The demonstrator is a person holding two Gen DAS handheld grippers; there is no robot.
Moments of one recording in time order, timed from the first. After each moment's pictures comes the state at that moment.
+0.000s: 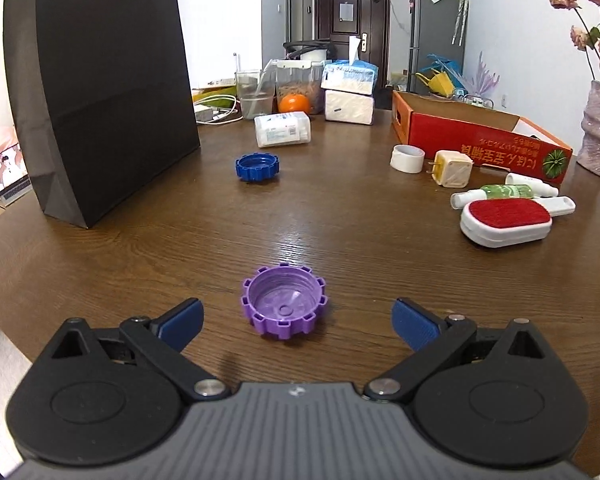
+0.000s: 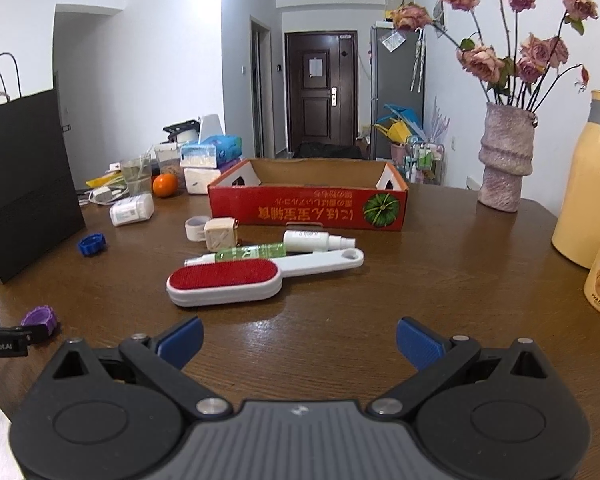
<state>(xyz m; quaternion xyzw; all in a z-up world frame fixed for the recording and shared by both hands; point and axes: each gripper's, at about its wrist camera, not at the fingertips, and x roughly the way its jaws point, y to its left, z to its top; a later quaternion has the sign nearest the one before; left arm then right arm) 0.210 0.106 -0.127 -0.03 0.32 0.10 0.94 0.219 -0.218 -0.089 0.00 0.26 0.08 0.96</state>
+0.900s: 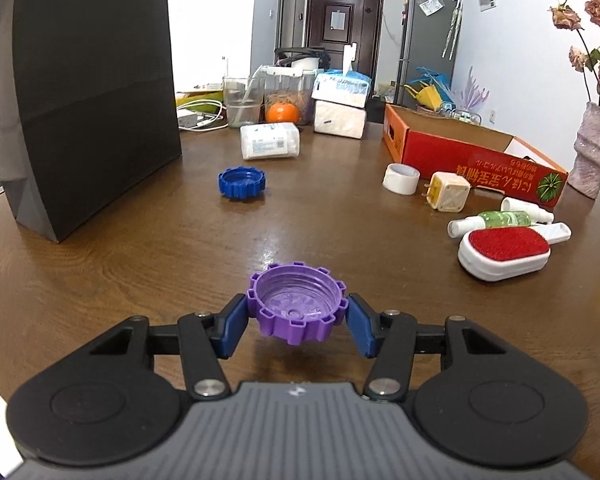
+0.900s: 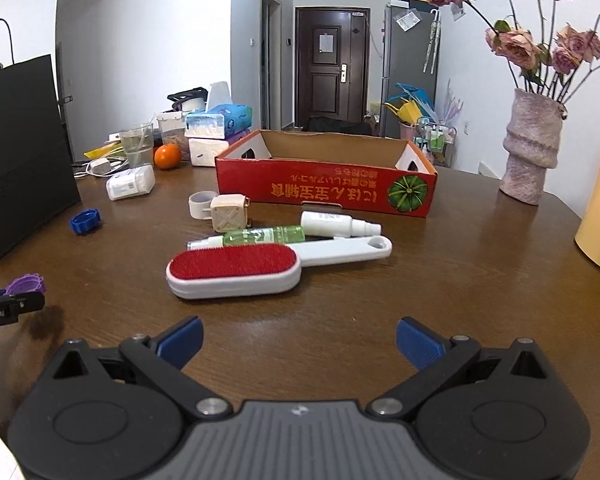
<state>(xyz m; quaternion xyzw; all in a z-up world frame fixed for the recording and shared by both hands) 0.237 0.116 -0.124 -0.05 0.30 0.08 0.95 0.262 -0.190 -0.101 -0.02 0.30 0.09 0.95</state>
